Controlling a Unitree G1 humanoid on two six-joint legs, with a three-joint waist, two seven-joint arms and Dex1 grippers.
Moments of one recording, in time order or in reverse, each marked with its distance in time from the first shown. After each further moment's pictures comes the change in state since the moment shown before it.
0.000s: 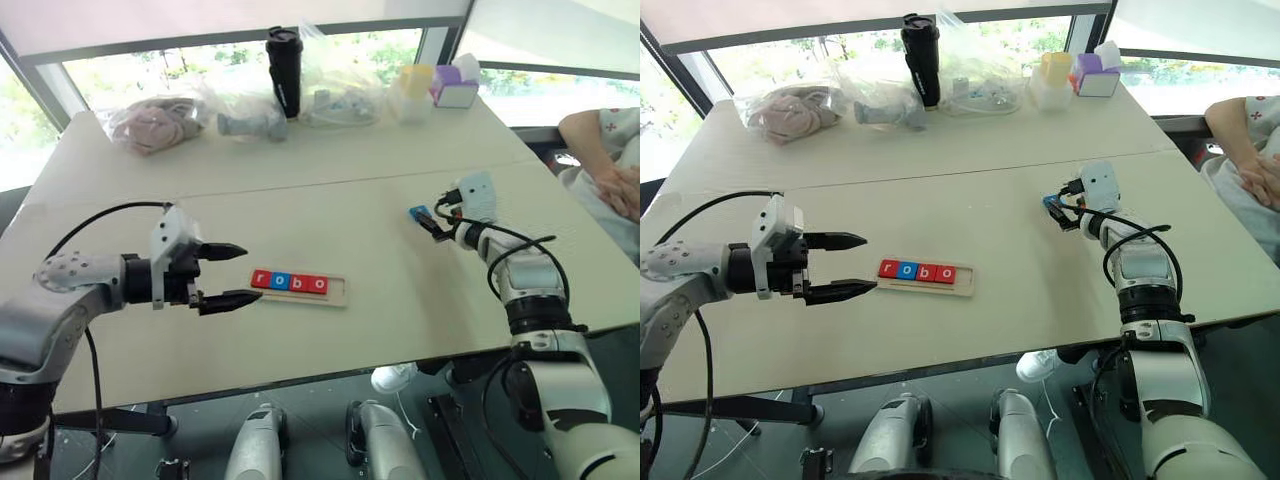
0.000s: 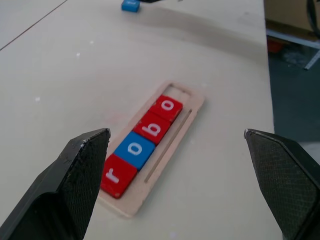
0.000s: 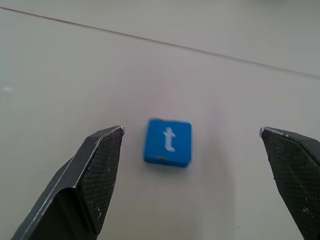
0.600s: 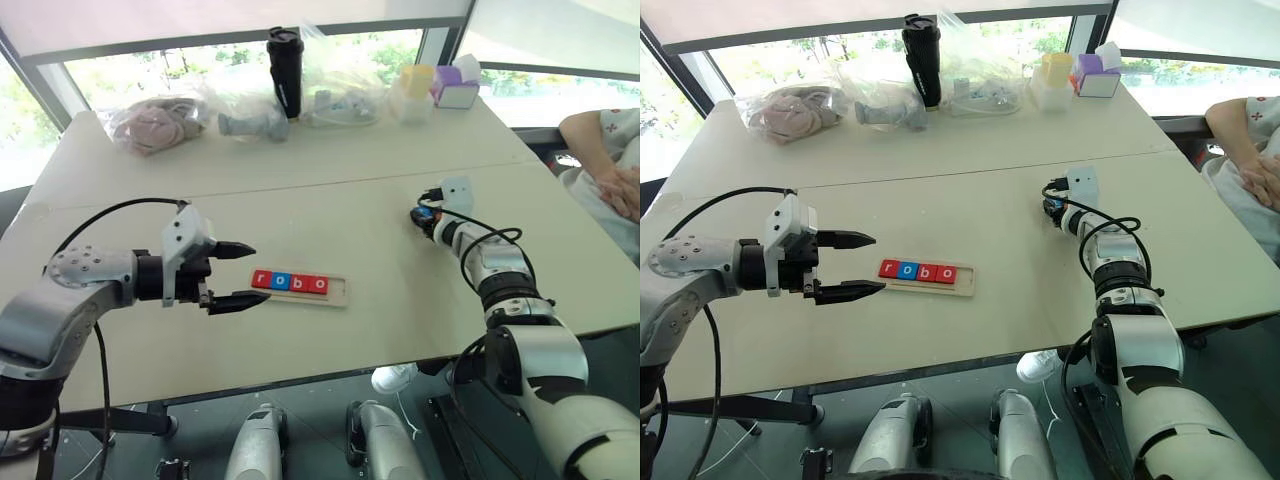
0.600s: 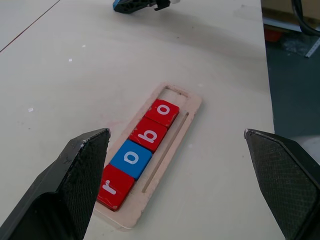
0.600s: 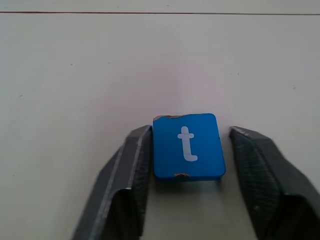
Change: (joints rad) left arm -0.019 -0.002 -0.048 -0.027 0.040 0.010 0.028; right arm -0.168 0.078 -0.011 0.360 -0.001 -0.115 -0.082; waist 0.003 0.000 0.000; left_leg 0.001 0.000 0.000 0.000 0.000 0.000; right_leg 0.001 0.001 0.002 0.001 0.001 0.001
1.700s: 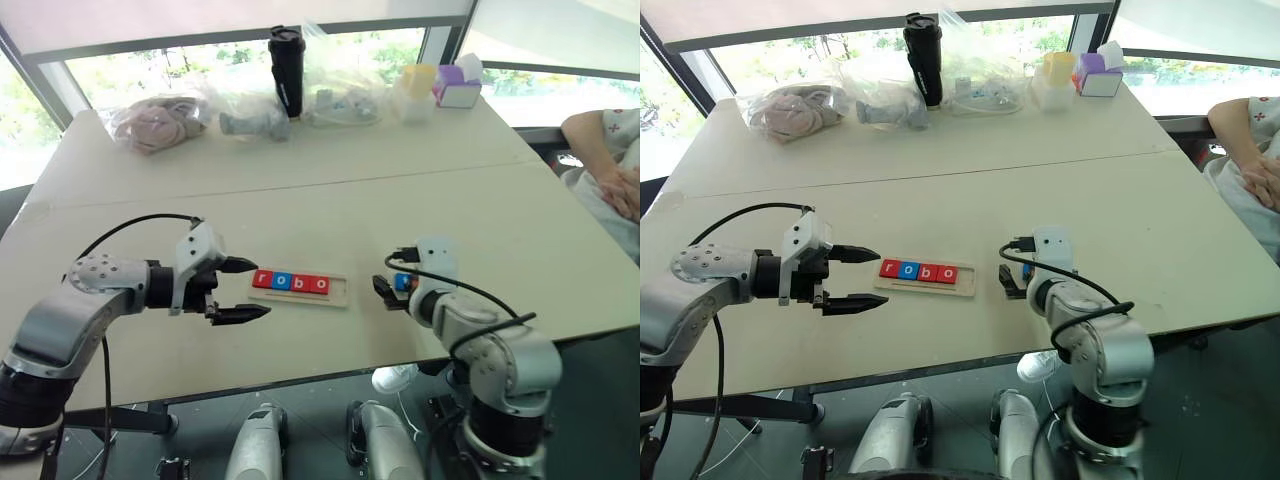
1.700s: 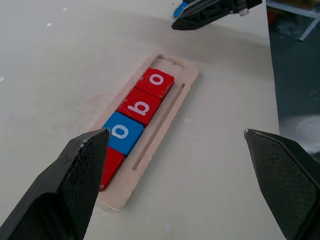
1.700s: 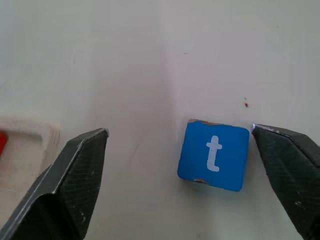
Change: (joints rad) left arm 0.010 -0.001 -0.090 0.066 0.082 -0.051 -0.041; right arm 0.646 0.119 0.106 -1.666 0.152 1.169 -0.236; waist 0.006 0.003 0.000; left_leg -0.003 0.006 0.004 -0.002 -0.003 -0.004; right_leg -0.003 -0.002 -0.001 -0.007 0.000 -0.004
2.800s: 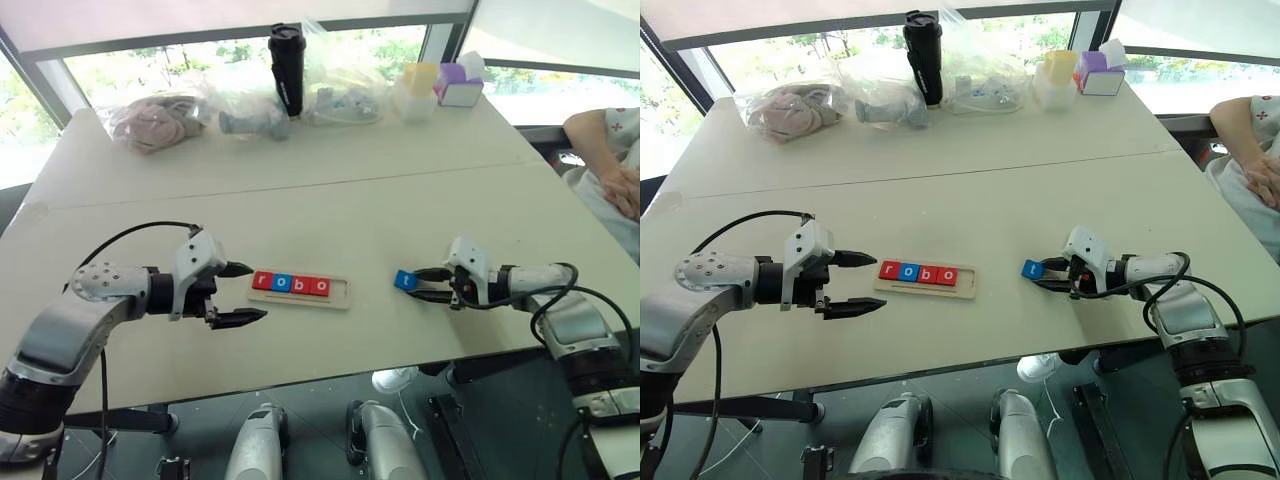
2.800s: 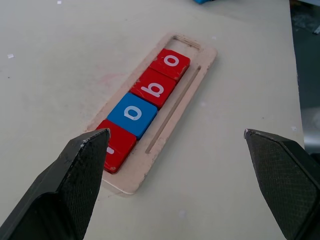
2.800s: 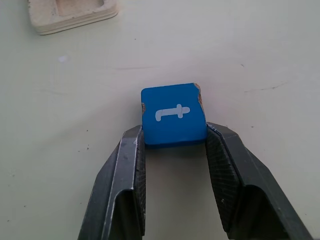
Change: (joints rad) left arm 0.040 -0.010 -0.006 0.010 0.044 -0.037 0.030; right arm -0.108 -0.485 0.112 0.907 -0.009 -1.205 1.044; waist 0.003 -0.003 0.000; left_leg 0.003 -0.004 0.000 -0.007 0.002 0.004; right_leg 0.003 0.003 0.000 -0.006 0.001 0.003
